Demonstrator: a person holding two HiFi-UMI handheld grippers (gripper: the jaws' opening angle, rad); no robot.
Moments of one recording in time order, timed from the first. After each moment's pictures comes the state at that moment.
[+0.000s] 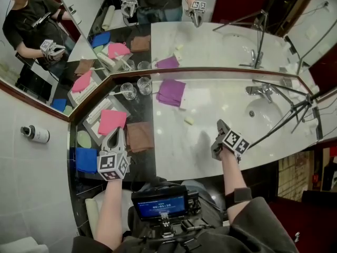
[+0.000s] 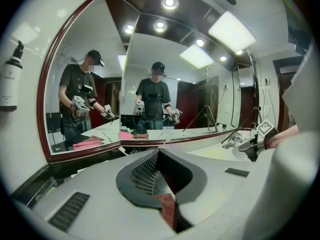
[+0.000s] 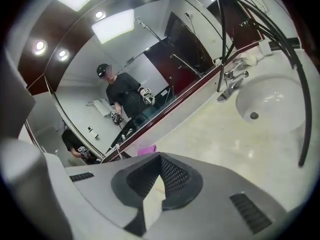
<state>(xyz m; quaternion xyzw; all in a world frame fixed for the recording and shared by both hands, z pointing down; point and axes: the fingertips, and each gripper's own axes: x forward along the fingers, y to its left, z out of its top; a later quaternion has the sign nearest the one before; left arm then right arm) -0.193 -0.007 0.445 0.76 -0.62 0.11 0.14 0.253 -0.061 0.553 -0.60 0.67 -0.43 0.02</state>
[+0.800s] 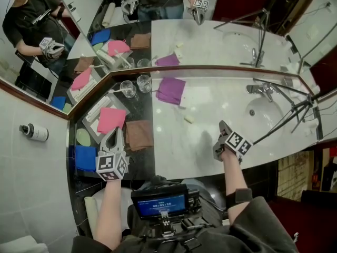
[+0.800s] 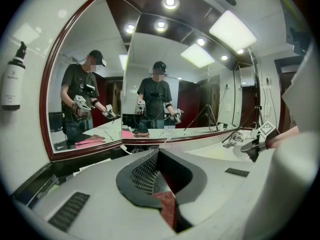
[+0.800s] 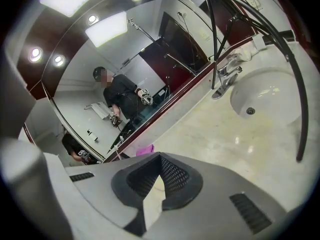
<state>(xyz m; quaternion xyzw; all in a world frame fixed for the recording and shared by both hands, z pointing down) -0.196 -0.001 0.448 0.76 -0.63 0.11 0.14 0.266 -0.053 0.561 -0.60 0.67 -0.44 0.04</state>
